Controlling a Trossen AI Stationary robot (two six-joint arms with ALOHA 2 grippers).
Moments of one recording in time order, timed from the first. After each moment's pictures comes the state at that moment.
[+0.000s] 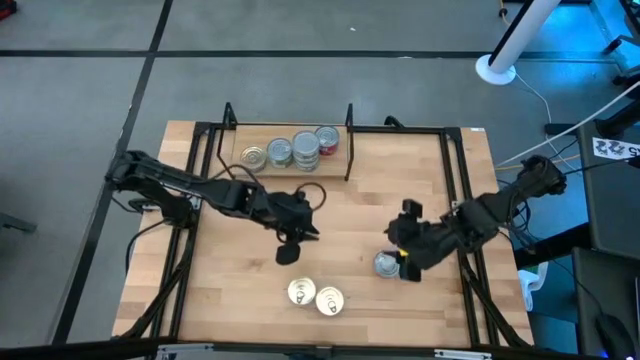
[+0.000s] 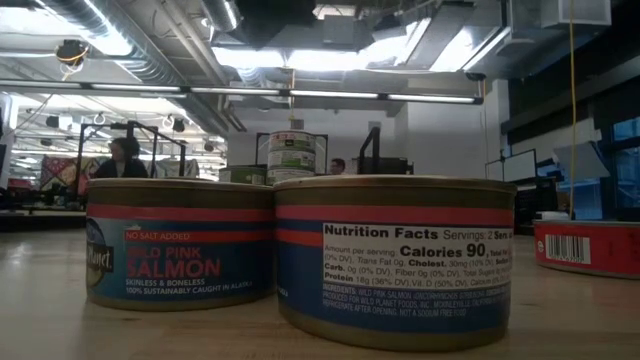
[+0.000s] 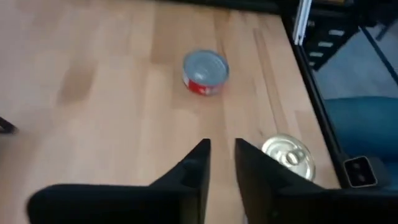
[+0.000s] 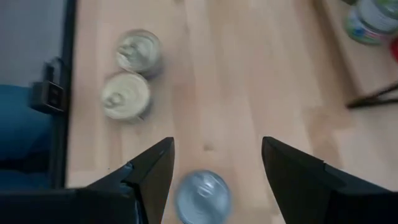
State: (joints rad) left arm -0.19 1.49 1.19 -0.36 -0.02 -0.23; right arm 0.56 1.39 1.46 -1.08 0.36 0.57
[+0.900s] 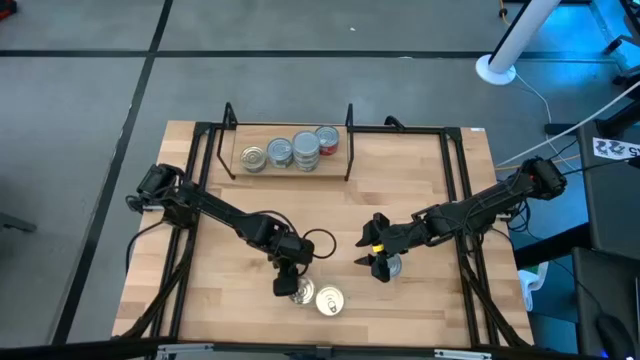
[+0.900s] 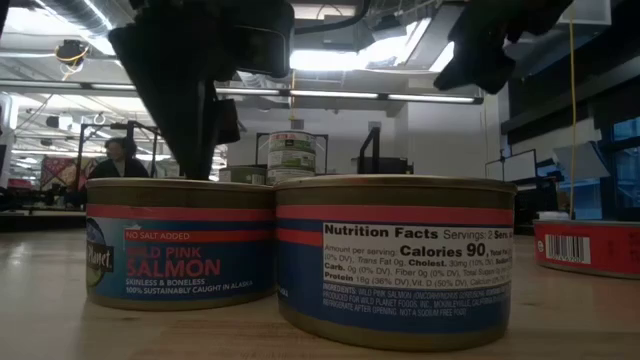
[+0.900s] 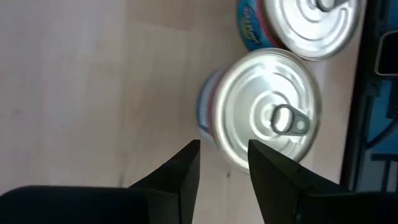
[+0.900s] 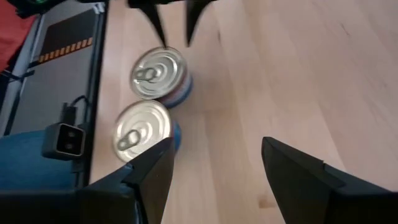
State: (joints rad) left arm -0.31 1.79 1.19 -0.55 0.19 -0.52; right arm 0.39 1.39 0.94 -0.28 0.12 0.57
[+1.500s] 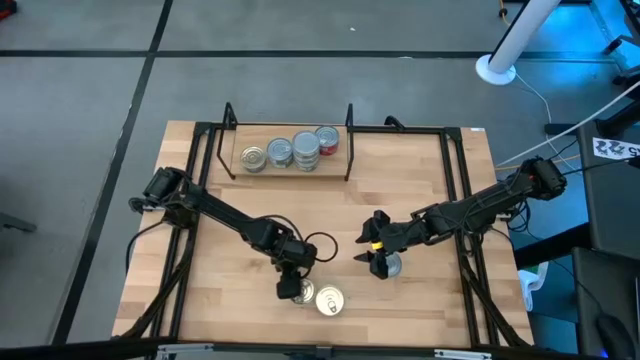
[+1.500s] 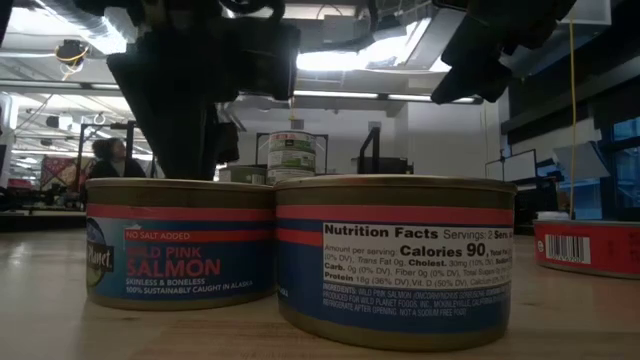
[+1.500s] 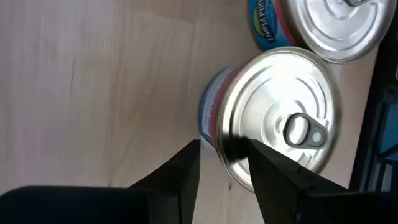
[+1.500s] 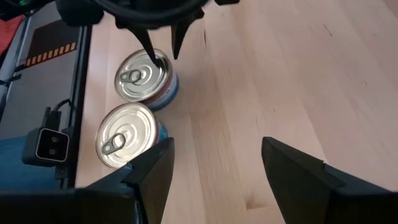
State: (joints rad) left arm -0.32 1.85 1.19 -0.51 0.20 -0.57; right arm 0.38 1.39 0.92 -0.28 0.15 0.57
